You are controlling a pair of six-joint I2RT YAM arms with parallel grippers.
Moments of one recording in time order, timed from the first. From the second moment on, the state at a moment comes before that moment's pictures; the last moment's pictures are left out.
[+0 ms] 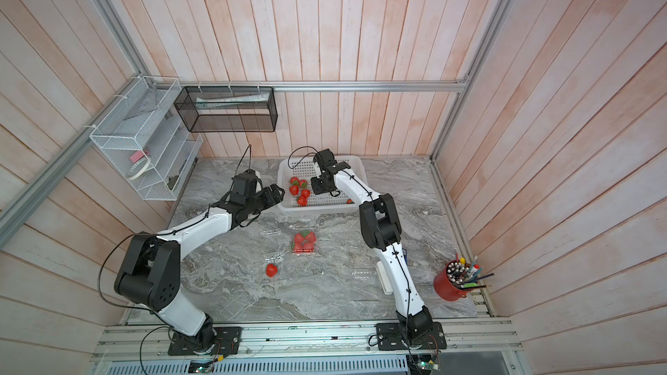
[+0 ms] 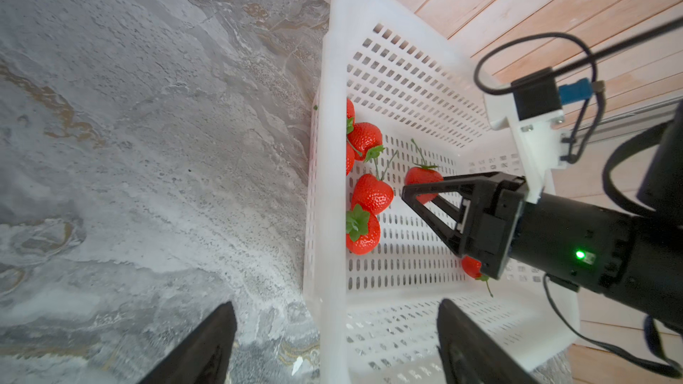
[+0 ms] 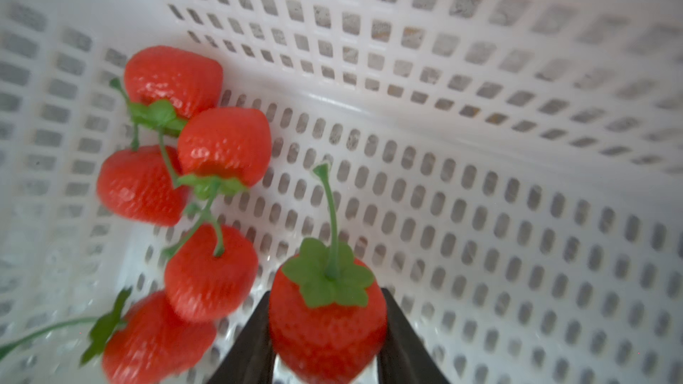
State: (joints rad) left arm -0.33 1.62 1.05 -0.07 0.11 -0.68; right arm 0.51 2.41 2.13 -0.72 -0.12 0.16
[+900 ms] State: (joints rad) left arm -0.24 1.09 0.83 -0.31 -0.06 -0.69; right arm 0.97 1.76 1.22 -0.39 -0.37 0.19
